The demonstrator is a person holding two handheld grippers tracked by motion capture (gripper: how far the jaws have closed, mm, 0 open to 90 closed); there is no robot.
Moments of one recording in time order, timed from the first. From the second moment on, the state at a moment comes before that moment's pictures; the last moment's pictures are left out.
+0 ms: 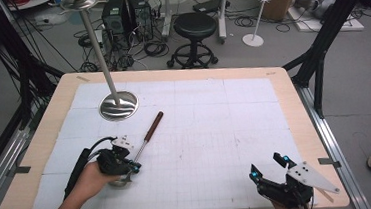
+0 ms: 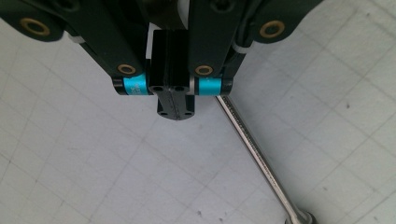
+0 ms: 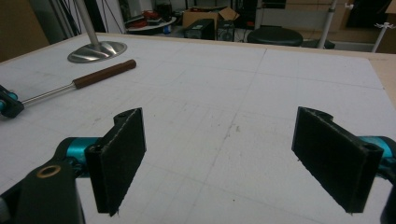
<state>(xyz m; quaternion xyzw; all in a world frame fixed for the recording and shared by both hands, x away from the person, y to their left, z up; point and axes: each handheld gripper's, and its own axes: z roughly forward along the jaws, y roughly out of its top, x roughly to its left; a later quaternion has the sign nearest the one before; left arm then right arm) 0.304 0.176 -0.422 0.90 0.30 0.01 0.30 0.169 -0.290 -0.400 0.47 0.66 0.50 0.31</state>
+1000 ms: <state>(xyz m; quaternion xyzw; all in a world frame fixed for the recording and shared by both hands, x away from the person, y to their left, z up) 0.307 0.184 -0.420 0.90 0.33 0.00 0.28 0.169 -0.288 -0.400 0.47 0.66 0.50 0.31</state>
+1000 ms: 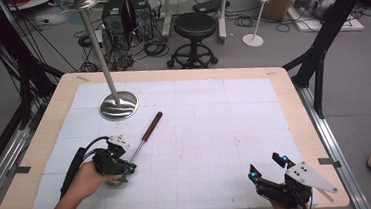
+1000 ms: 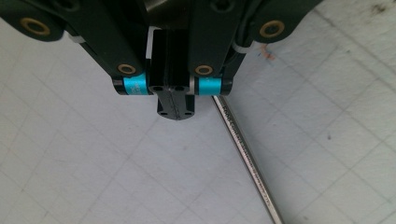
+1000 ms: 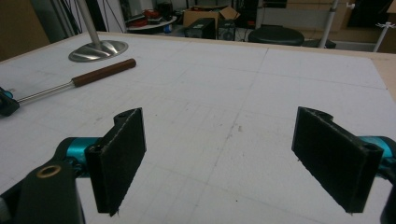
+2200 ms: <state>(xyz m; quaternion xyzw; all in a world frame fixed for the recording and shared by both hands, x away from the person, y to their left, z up) 0.304 0.214 -0.419 0.89 0.36 0.01 0.27 0.170 -0.286 -0.400 0.47 0.66 0.50 0.31</state>
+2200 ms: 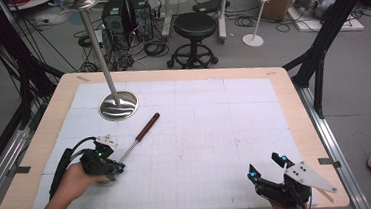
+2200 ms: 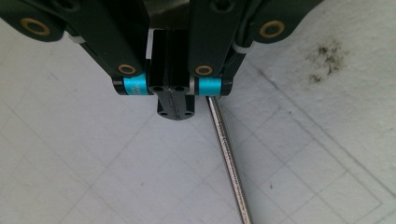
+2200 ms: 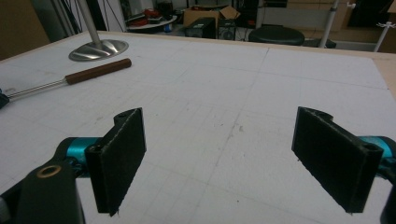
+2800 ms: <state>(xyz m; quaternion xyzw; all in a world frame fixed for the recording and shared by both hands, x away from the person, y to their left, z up) 0.295 0.236 -0.417 0.89 0.37 0.01 0.28 0.170 -0.285 -0.400 0.47 0.66 0.50 0.31</state>
